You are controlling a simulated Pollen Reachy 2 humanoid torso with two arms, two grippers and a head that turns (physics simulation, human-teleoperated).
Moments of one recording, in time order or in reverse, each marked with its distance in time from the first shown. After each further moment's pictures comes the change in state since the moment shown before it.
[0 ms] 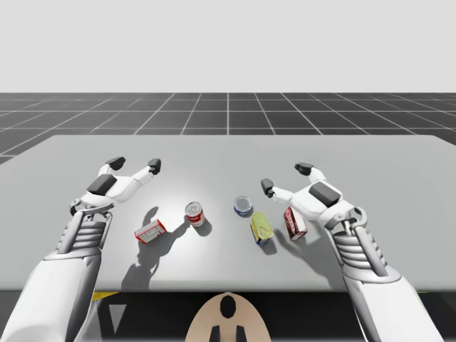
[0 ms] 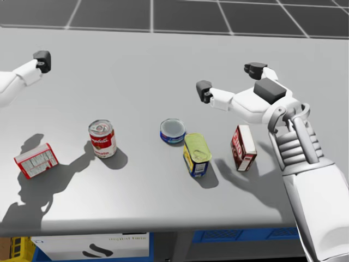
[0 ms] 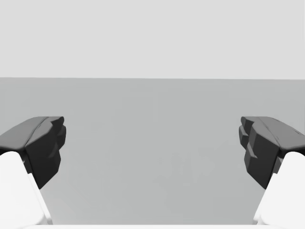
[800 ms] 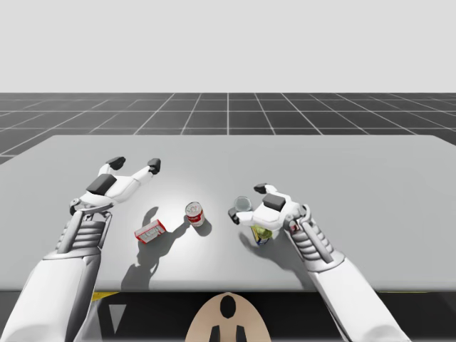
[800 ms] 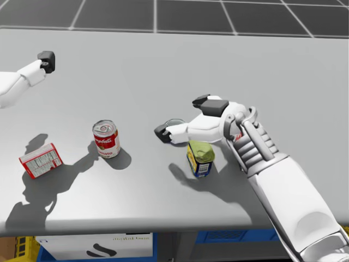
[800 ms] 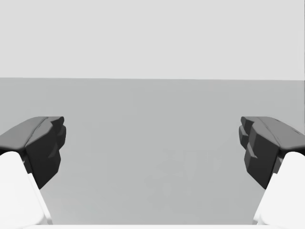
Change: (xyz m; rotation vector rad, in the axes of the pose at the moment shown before) left arm 0.001 0.001 0.000 -0.008 0.000 0.006; right arm -0.021 0.062 -0.051 0.311 0.392 0.048
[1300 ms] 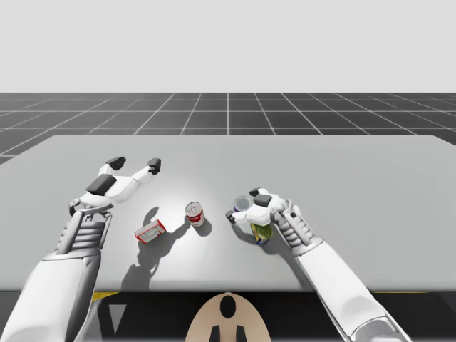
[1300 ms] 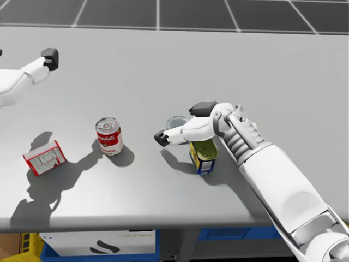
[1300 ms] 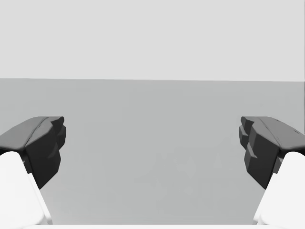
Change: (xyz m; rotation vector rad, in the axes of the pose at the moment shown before) left arm 0.001 -0.001 0.001 -0.005 -0.003 0.004; right arm -0.011 -0.010 -0.042 0.028 0.153 -0.021
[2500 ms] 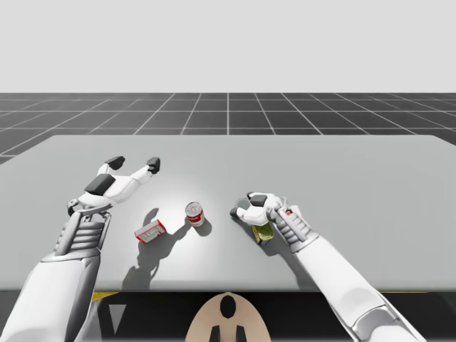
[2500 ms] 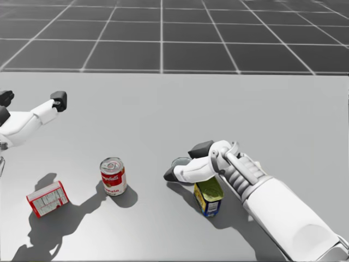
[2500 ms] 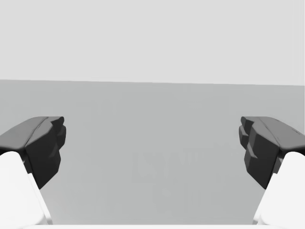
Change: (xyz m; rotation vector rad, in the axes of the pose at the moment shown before) left arm 0.003 -0.002 0.002 0.004 -0.007 0.008; right arm 0.005 0.002 -0.008 0.037 0.092 0.065
